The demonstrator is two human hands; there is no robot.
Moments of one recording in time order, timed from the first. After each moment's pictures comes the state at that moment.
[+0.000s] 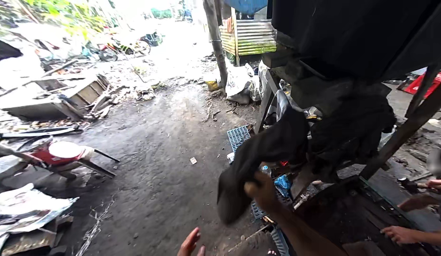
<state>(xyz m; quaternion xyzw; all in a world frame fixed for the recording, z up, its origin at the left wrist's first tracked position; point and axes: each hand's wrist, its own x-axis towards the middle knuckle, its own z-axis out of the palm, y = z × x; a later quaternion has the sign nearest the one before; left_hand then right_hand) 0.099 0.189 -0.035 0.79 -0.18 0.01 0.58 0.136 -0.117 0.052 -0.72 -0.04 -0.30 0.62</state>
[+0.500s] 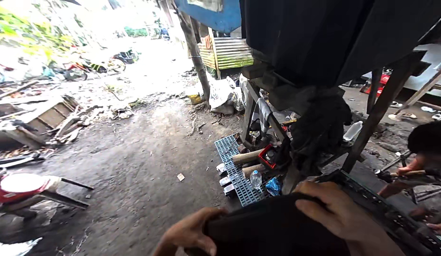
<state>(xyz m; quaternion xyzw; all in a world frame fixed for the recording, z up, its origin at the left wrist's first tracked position) 0.229 0.114 0.080 0.53 -0.59 -0.38 0.47 -0.022 -0.188 0.191 -0.88 -0.14 -0.23 0.39</state>
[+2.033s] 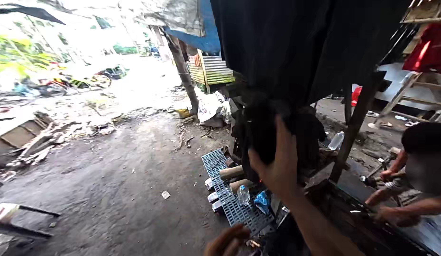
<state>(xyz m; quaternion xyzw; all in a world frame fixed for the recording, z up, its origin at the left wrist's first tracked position) 0.099 0.032 0.048 0.52 -0.38 -0.31 0.70 0.085 -0.211 0.210 -0.82 0.16 -0.53 0.14</state>
